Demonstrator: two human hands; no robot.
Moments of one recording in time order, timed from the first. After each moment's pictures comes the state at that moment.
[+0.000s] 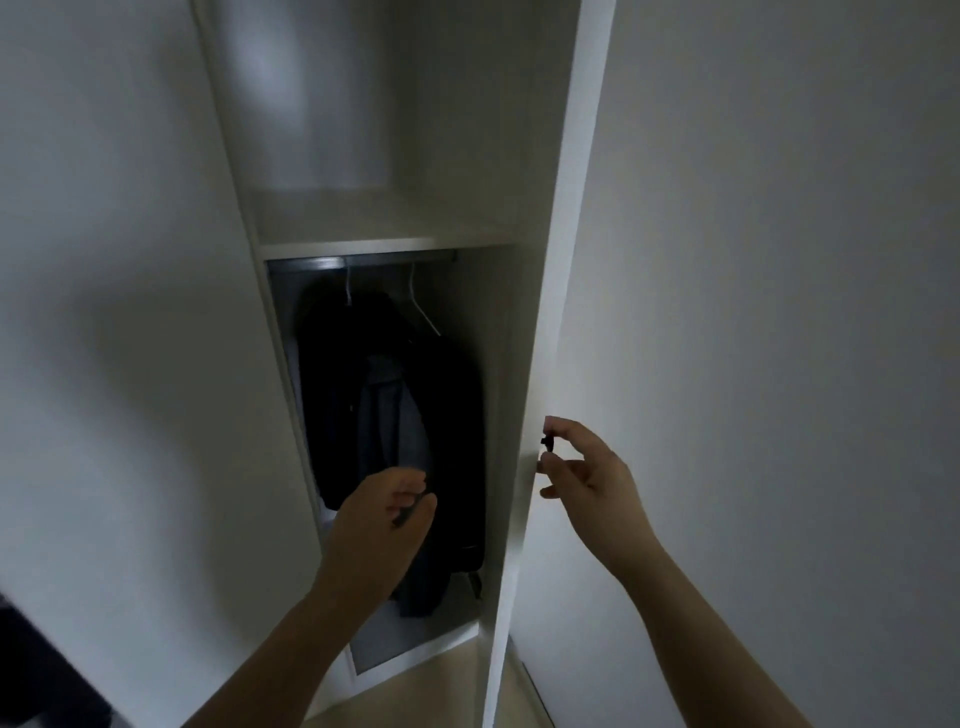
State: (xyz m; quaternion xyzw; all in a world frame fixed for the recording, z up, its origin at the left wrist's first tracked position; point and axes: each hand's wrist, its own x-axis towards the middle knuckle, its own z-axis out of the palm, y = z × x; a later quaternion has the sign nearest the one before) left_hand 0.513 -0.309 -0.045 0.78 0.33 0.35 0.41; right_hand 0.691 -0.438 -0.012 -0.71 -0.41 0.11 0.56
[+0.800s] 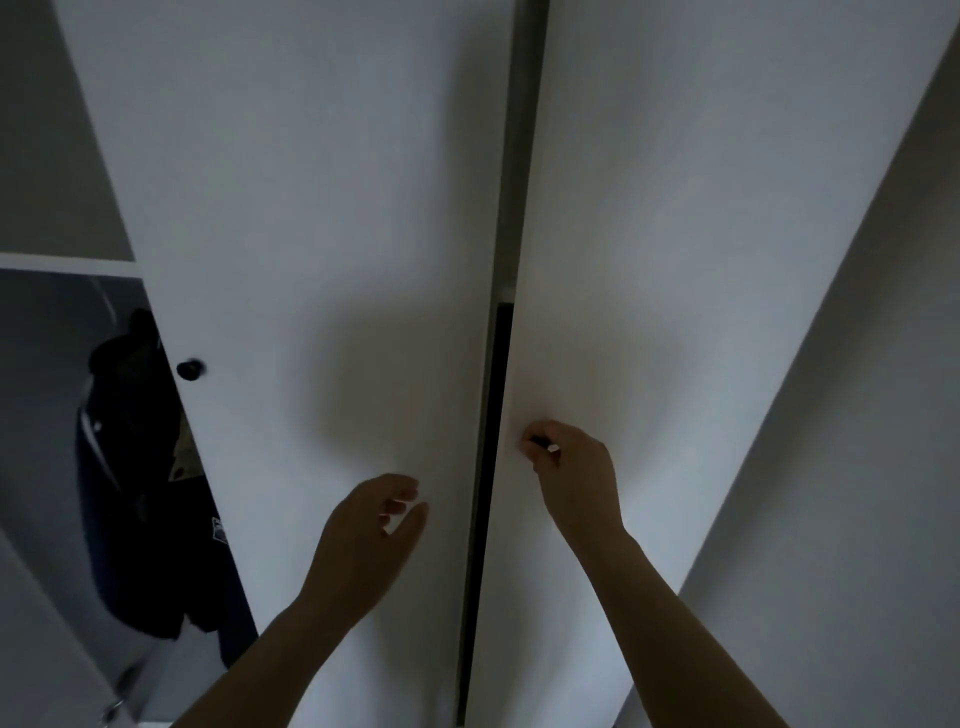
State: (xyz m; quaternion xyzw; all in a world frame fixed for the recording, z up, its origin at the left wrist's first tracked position) left_hand 0.382 -0.173 -0.052 0.72 0.47 0.42 0.29; right_hand 0.603 -0.190 -0.013 -0.68 -0.58 0.05 0.45
